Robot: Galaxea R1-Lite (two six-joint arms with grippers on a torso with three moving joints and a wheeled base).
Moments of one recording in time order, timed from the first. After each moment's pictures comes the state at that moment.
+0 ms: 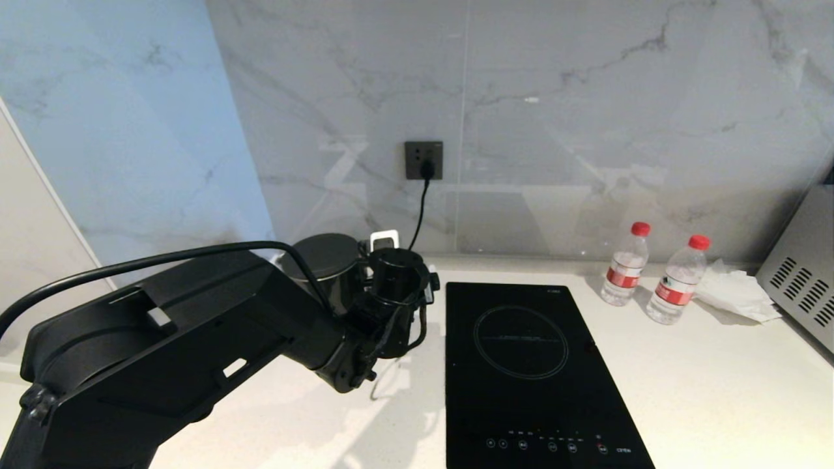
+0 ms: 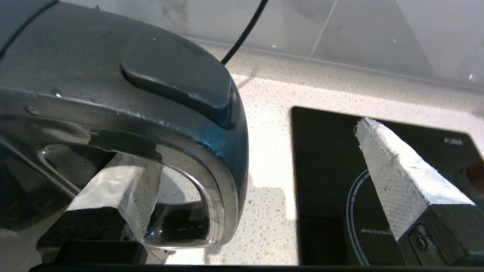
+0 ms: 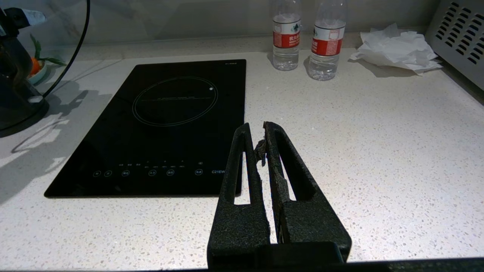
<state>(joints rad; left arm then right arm) -0.66 2.31 -1.25 -0.83 0.57 -0.33 0.00 0.00 0.00 0.00 -0.01 0.03</state>
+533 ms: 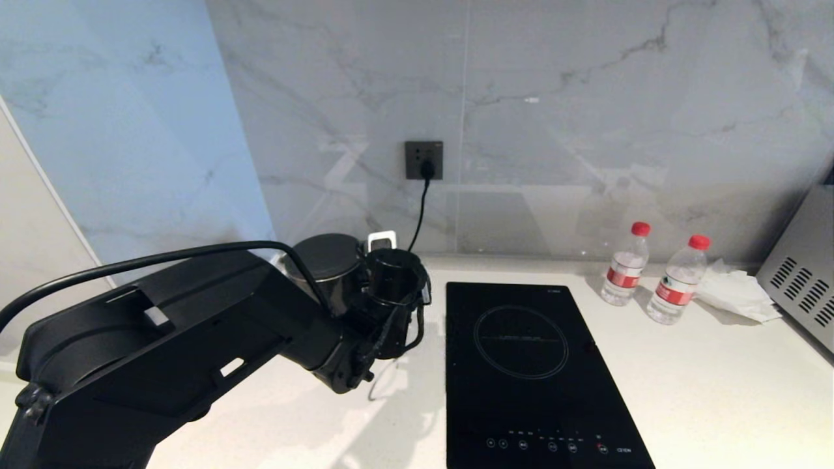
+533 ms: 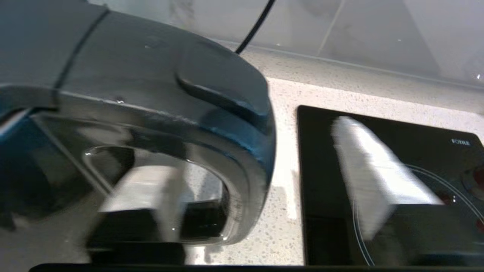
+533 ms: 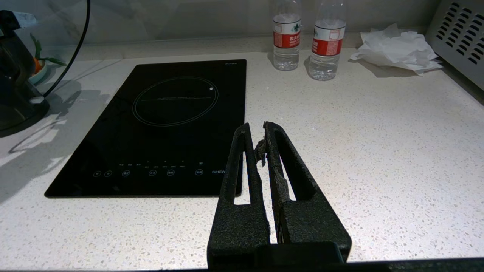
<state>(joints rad) -0.65 2.30 -1.24 -0.84 0.57 -0.32 0.00 0.00 0.00 0.00 -0.01 0.03</state>
